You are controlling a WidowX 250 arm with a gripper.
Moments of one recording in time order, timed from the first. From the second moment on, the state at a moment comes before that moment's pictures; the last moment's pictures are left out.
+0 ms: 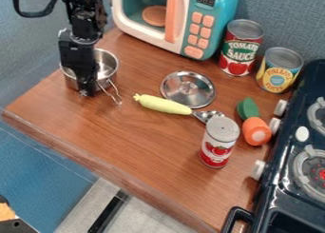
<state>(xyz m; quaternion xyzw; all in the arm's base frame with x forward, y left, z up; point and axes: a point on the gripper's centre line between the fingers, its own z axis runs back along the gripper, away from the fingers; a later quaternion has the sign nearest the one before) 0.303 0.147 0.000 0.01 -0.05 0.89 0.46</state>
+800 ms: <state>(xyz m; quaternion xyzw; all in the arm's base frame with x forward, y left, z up) 0.276 0.079 0.061 -0.06 -0.06 0.91 0.40</state>
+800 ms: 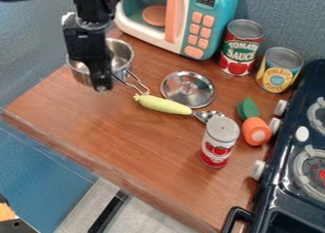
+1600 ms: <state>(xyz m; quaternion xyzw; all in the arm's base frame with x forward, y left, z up) 0.263 -0.012 0.014 -0.04 -0.03 0.87 0.49</state>
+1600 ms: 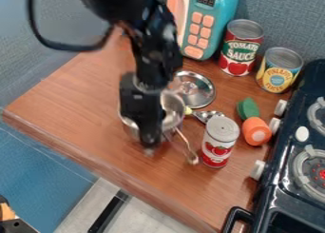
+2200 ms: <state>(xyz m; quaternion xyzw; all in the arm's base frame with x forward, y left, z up) 0.263 -0.005 -0.011 0.01 -0.05 0.87 0.49</state>
